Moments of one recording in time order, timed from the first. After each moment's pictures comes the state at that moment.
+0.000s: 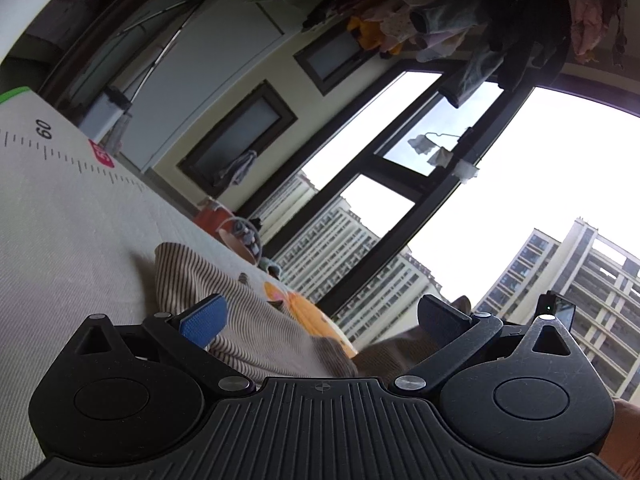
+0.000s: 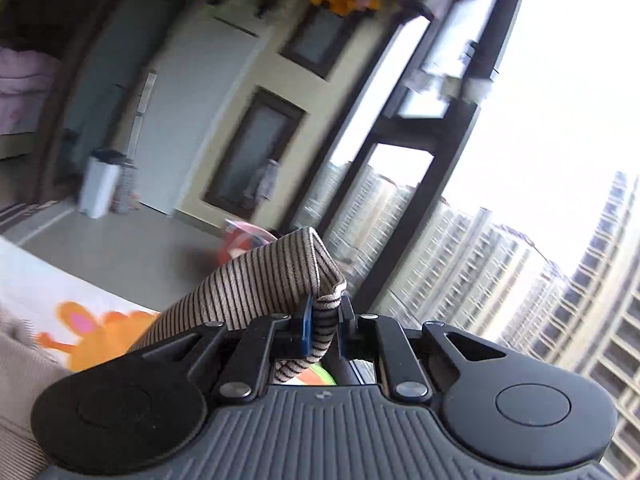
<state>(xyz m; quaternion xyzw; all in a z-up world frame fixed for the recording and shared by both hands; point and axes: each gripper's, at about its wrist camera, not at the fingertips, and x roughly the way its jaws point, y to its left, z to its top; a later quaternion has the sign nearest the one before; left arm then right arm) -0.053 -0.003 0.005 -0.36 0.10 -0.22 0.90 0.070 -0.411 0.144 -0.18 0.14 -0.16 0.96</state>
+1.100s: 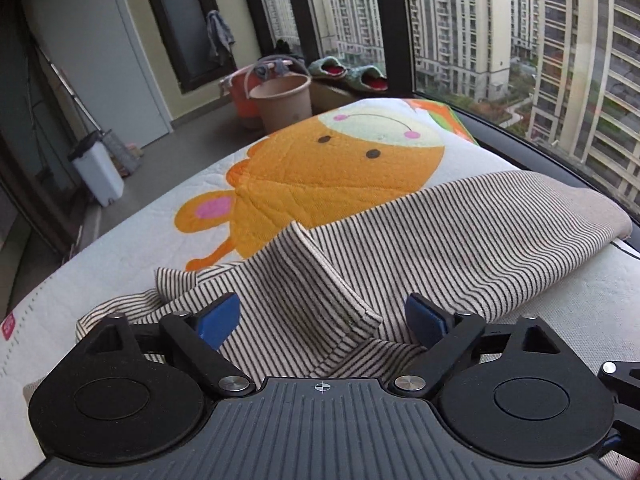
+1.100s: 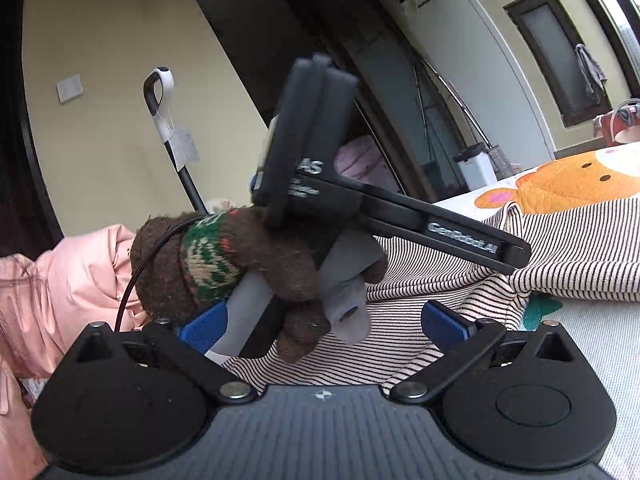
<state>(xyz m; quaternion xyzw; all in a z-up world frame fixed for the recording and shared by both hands) 0.127 -0.317 0.027 0.16 0.40 -0.13 0.89 -0.002 -0.419 -0.024 0.18 0.19 0.48 0.84</state>
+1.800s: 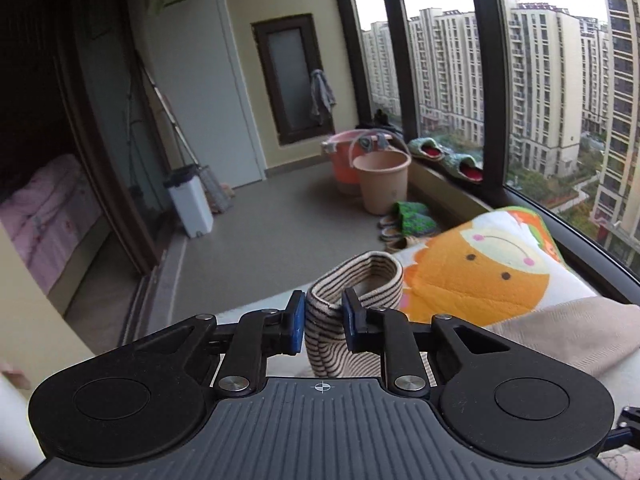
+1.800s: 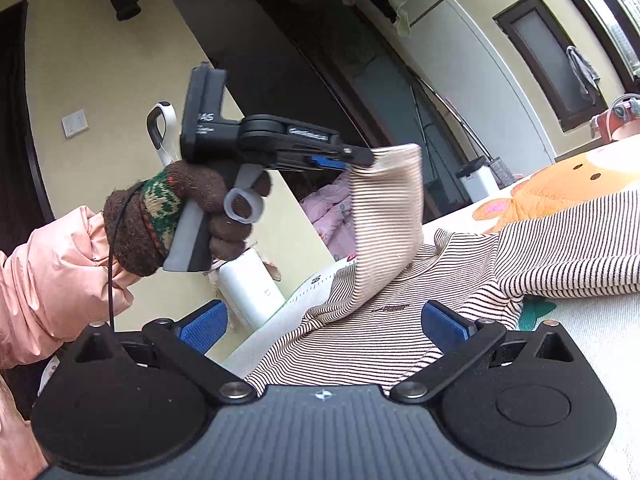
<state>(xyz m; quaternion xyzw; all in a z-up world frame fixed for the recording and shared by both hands) 0.096 -0.171 0.177 0.12 0.26 0.02 0.96 0.005 -0.451 -0.025 0.24 0.17 0.47 0.83</state>
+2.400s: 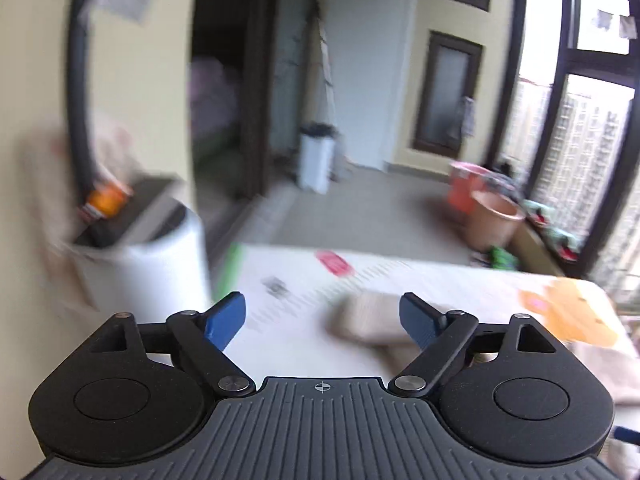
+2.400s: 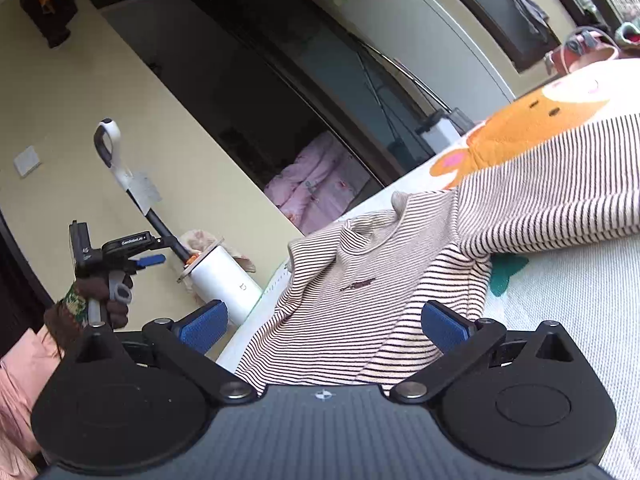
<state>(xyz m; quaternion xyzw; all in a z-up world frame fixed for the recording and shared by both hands) 0.010 0.010 0.154 -0.15 0.31 0.08 0.94 0.032 -0.453 -0.035 0.29 0.27 0.43 0.81</state>
